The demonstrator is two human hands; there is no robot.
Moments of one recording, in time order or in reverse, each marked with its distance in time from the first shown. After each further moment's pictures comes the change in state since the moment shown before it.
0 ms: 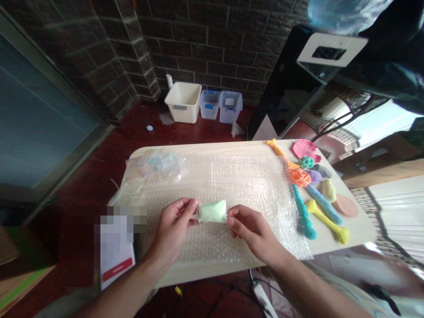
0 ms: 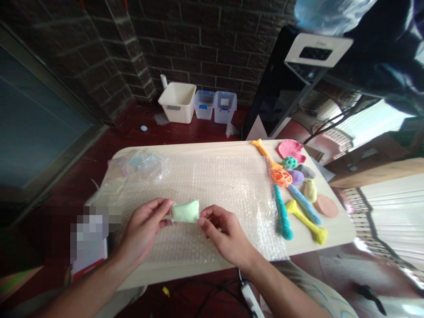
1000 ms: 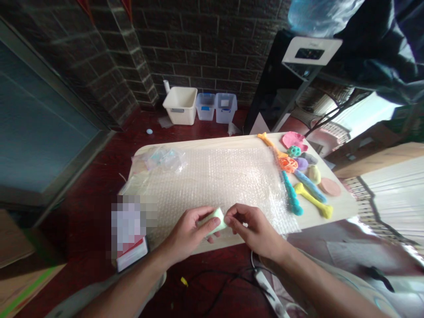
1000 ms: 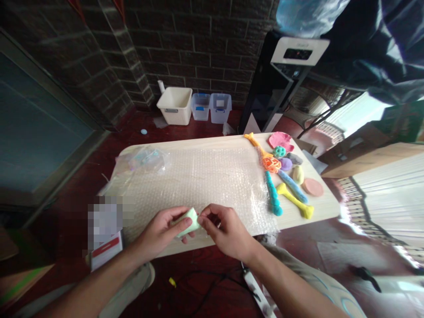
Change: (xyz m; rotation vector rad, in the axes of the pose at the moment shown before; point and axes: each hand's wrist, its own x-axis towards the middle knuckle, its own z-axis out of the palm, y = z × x) left_hand -0.046 -0.004 0.000 0.252 -0.610 -0.024; right_hand -0.045 -0.004 0.009 -0.325 -0.060 -0.093
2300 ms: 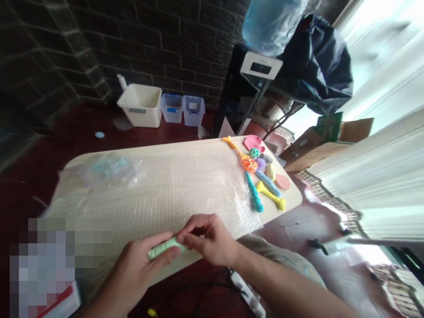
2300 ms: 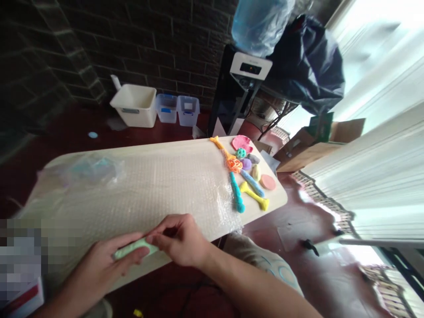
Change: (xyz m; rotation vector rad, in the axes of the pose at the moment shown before) left_hand -0.011 -0.018 -0.014 0.444 0.133 -0.038; right_hand 0.015 0.011 0.022 0.402 0.087 -0.008
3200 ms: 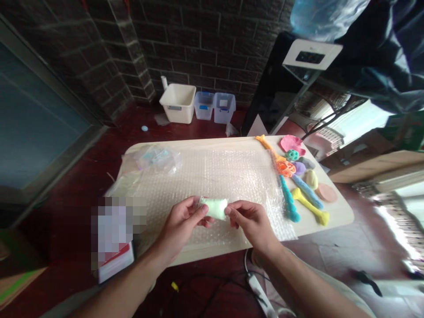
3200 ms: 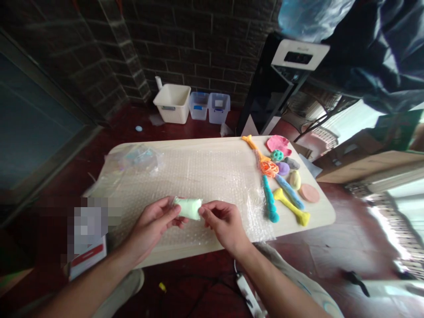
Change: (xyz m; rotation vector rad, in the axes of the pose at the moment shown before) left_hand 0.030 0.028 0.008 -0.736 0.129 -0.010; right_hand 0.008 0.006 -0.028 -0.042 0.210 0.040
